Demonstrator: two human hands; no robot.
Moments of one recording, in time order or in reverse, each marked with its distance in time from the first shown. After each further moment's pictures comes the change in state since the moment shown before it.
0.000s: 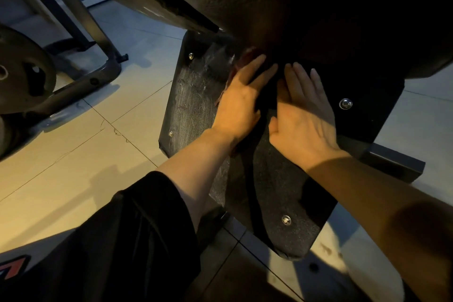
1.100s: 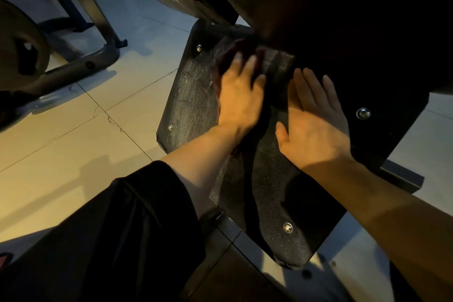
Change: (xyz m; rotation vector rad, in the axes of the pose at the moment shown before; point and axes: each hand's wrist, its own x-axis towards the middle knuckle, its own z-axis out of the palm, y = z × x) left_hand 0.011 -0.006 -0.004 -0.274 0.069 -0.507; right_hand -0.001 0.001 0.007 -0.182 0.012 -0.053
